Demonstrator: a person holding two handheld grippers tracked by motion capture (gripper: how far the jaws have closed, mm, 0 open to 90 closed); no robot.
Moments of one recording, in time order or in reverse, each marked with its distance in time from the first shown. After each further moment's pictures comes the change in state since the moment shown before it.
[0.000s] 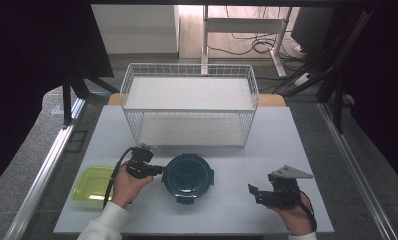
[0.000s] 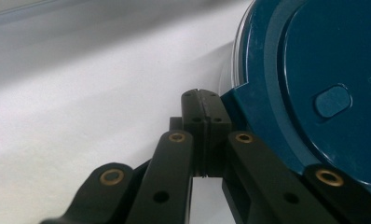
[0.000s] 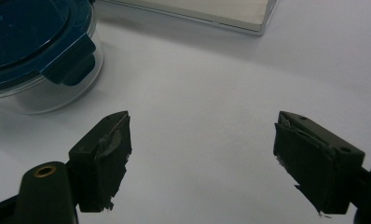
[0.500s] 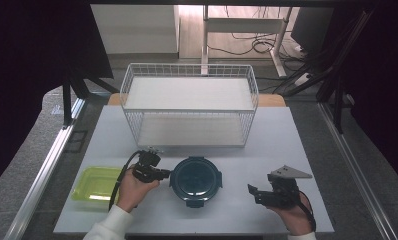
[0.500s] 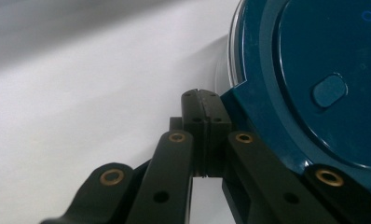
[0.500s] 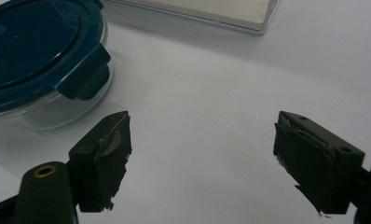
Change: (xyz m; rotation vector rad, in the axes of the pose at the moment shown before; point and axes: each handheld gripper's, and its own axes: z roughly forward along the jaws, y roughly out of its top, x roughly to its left) left arm -0.024 -0.001 0.008 -0.004 -0.056 0.026; right arm 0.001 0.000 0.001 0.003 -0.002 -0.002
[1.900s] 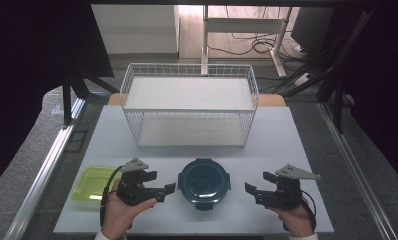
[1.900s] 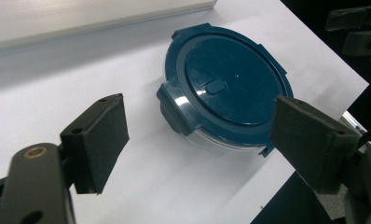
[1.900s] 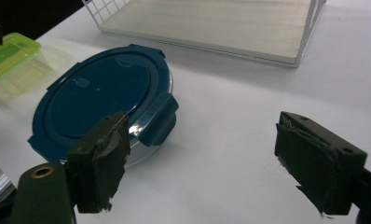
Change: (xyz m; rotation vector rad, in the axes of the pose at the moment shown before) left arm -0.040 -0.044 -0.070 -0.279 -0.079 0.028; right arm 0.006 0.008 -0.016 -0.112 0.149 0.050
